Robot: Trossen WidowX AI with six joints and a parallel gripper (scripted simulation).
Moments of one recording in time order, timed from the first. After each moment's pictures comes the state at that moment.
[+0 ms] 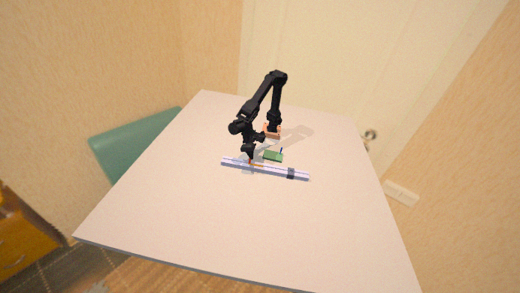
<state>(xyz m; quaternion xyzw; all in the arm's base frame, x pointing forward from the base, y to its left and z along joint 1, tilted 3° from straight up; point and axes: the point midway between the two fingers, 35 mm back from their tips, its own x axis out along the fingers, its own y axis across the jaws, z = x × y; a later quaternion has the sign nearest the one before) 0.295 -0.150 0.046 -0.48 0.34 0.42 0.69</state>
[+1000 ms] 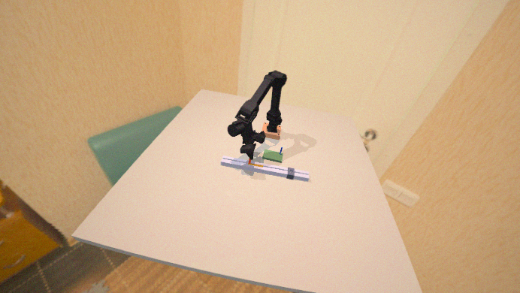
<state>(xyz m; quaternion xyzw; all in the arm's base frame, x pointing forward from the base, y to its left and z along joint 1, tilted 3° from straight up) 0.298 -0.151 0.047 -0.46 0.36 0.44 0.68</state>
